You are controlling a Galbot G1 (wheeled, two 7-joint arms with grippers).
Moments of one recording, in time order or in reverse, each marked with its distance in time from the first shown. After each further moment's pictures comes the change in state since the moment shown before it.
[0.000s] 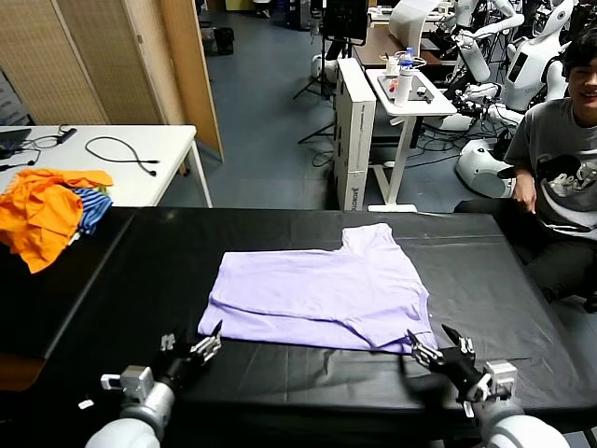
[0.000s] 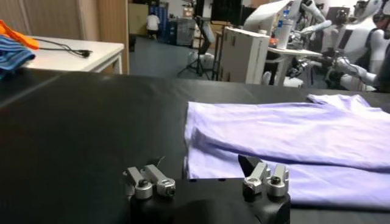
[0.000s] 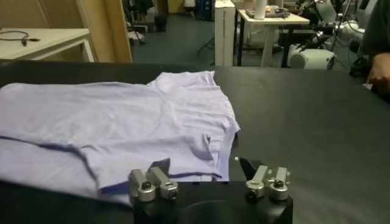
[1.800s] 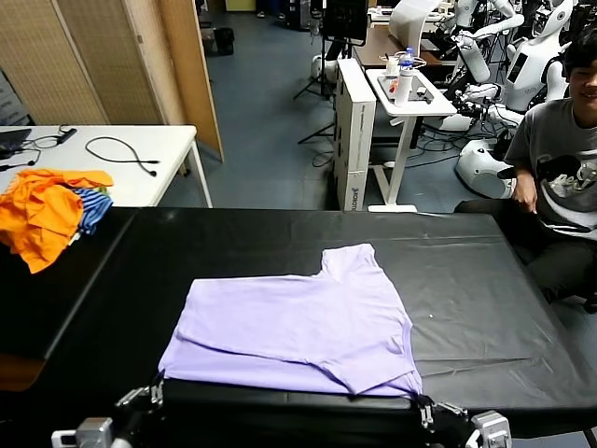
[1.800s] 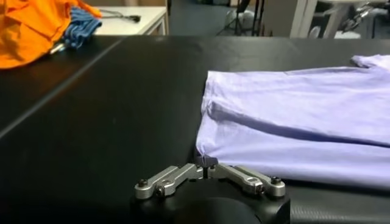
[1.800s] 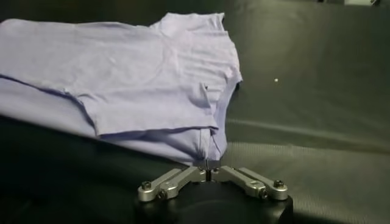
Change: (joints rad) left arm 0.297 -0.078 -0.179 -0.186 0.082 0.112 -0.048; right arm -0.242 -0.026 -0.010 0.232 0.003 -0.282 0.041
